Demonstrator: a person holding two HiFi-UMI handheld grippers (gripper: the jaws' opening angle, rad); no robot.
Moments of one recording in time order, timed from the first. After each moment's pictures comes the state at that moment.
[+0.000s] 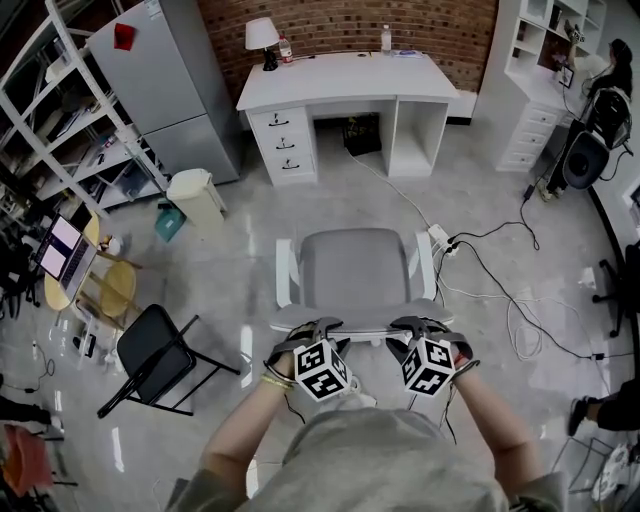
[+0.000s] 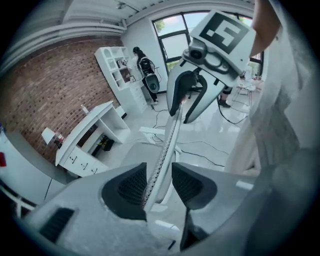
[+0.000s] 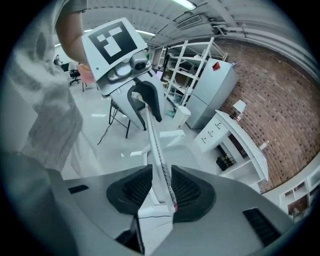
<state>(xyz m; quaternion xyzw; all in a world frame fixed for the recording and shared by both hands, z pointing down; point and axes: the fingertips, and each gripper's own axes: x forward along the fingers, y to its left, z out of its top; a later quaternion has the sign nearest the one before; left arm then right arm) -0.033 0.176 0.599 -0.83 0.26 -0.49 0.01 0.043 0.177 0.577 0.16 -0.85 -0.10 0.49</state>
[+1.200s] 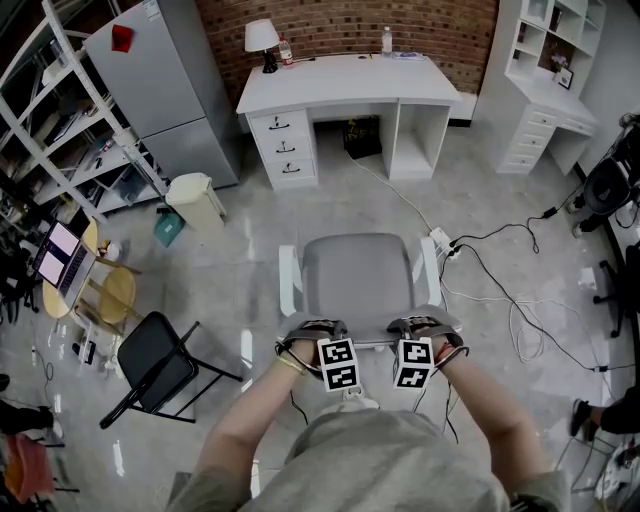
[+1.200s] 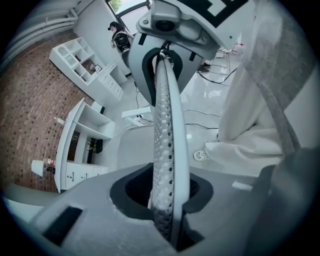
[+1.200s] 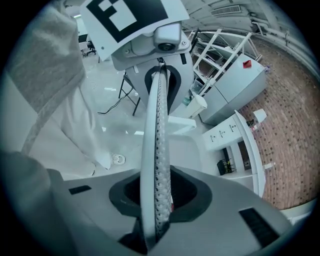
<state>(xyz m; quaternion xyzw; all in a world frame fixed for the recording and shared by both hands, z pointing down) -0.053 0.154 0.672 -0.76 0.14 -0.62 0.10 0.028 0.151 0.649 0.08 -0.78 -0.18 0.59</state>
